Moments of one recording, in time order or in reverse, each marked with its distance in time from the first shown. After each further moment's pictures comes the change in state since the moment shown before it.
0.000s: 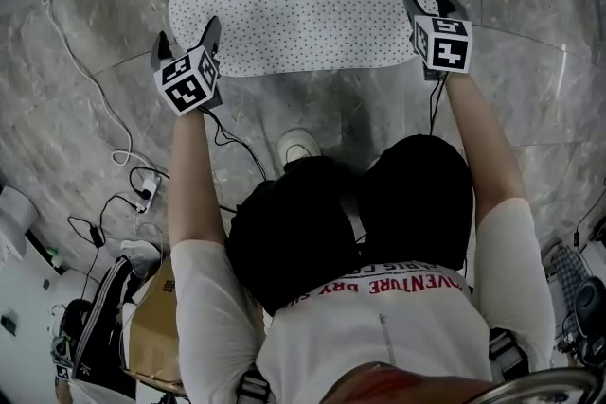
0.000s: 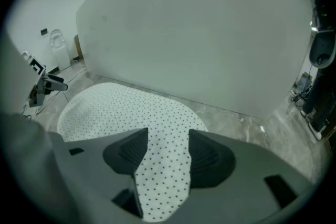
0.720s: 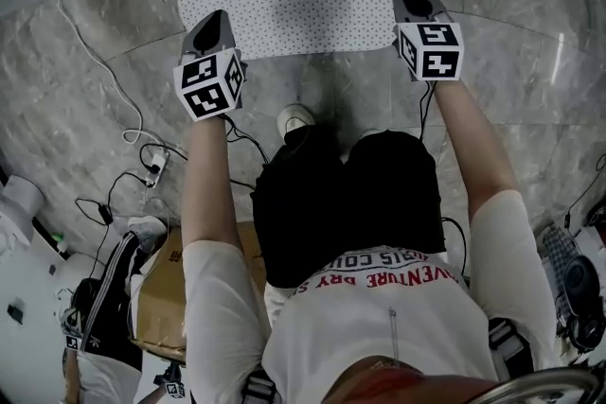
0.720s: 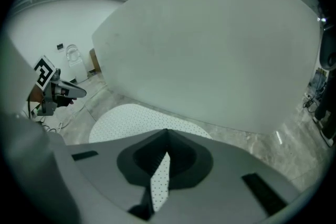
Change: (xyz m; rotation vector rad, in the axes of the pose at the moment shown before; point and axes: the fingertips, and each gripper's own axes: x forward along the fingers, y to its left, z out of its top) left arm -0.086 -0.091 0.086 0.042 0.011 -0.186; right arm -0.084 0.040 0.081 -0.012 -0.085 0.157
